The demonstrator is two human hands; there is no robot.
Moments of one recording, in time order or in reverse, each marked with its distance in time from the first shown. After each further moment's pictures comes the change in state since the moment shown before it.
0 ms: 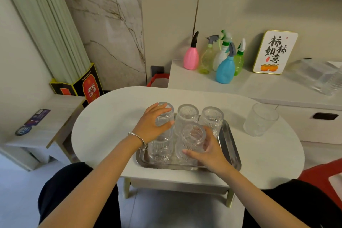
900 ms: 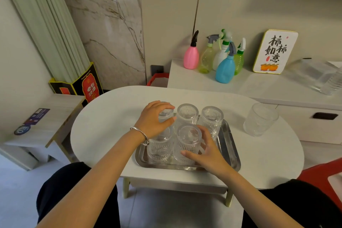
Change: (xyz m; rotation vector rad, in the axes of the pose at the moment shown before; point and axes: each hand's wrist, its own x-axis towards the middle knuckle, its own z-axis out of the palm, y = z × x) left_hand 0.010 0.014 -0.004 0.102 0.027 0.061; right_hand 0.000 0.006 0.001 -0.048 -0.074 -0.020
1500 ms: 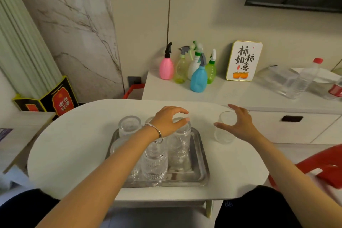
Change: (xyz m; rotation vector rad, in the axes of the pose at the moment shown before) left_hand 0.067 0.094 0.064 -0.080 -0.213 0.089; right_hand 0.050 0.001 -0.211 -0.627 0.346 0.245
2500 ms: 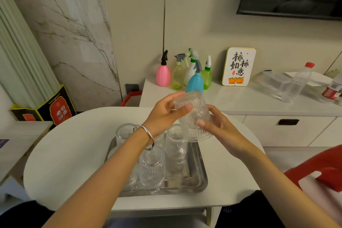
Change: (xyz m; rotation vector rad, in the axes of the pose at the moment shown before) left_hand -0.013 0.055 -0.030 -0.756 0.095 0.039; right_hand -0.074 -0.097 -0.016 0.852 -0.373 -0.255
